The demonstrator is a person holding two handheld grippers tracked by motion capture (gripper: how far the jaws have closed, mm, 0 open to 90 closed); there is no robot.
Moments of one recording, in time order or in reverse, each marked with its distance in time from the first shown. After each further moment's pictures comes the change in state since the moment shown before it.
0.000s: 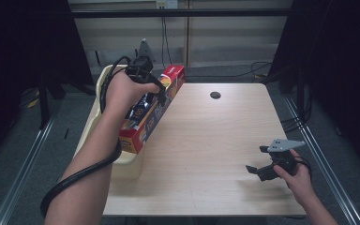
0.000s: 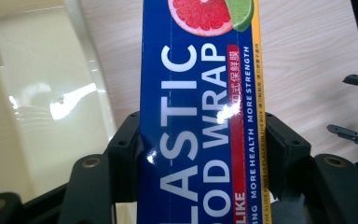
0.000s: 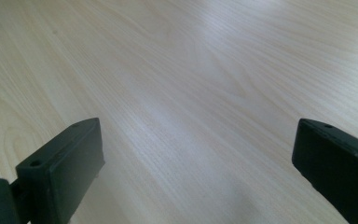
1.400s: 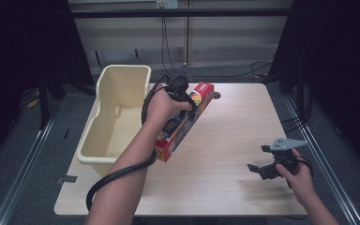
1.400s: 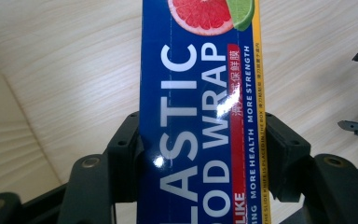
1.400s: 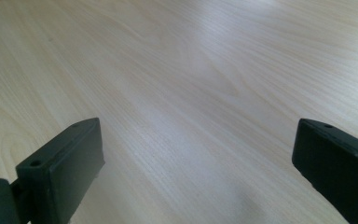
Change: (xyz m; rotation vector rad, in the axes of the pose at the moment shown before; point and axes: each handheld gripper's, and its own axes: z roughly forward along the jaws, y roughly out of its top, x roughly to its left) left arm -0.054 0.015 0.093 0.073 -0.036 0.167; right arm -0.006 -0.002 -0.002 -0.020 -0.006 0.034
